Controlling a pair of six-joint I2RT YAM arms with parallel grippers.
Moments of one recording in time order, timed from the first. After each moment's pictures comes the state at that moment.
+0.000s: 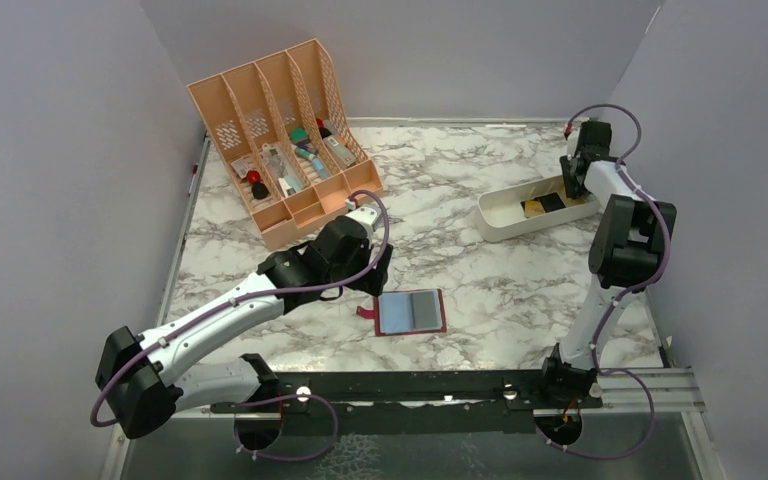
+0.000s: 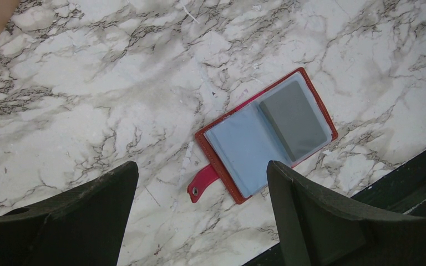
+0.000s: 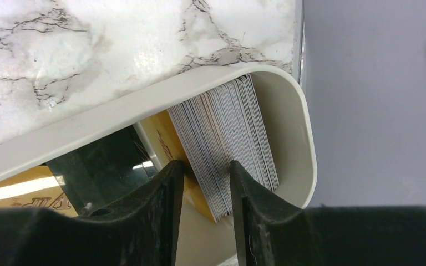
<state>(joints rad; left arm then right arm) -0.85 1.12 0.89 -0.52 -0.14 -0.35 -0.21 2.01 1.50 -0.38 0.24 -0.37</state>
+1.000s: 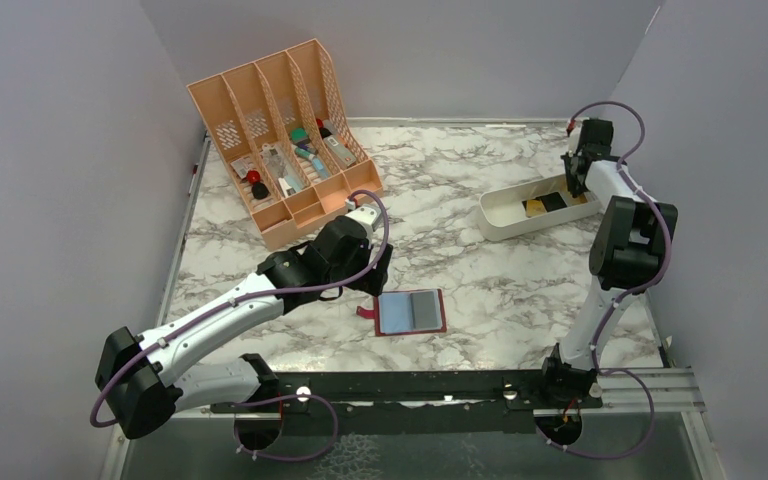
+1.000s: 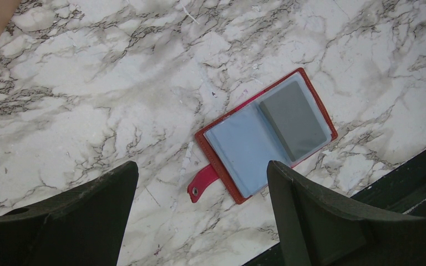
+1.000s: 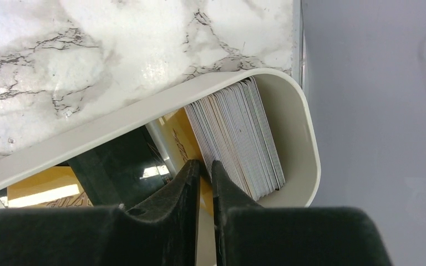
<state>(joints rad) -0.85 1.11 0.89 -0.52 -0.14 -0.35 -0.20 2.00 1.50 -0.36 0.22 -0.34</state>
